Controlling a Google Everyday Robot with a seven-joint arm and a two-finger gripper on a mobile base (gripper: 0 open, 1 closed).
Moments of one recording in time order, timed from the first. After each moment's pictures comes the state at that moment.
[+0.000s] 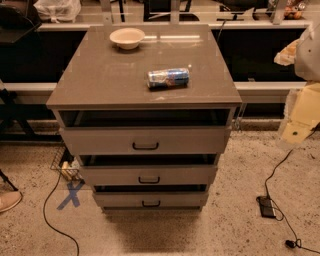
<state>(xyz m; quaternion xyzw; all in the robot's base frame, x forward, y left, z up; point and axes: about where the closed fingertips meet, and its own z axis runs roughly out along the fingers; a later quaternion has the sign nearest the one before) 0.438 -0.217 0.976 -0.60 0.78 -0.03 0.16</state>
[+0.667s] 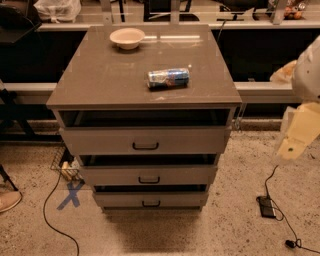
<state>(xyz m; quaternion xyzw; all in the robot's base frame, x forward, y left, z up) 0.429 -0.215 0.945 -0.60 0.79 0.02 0.16</state>
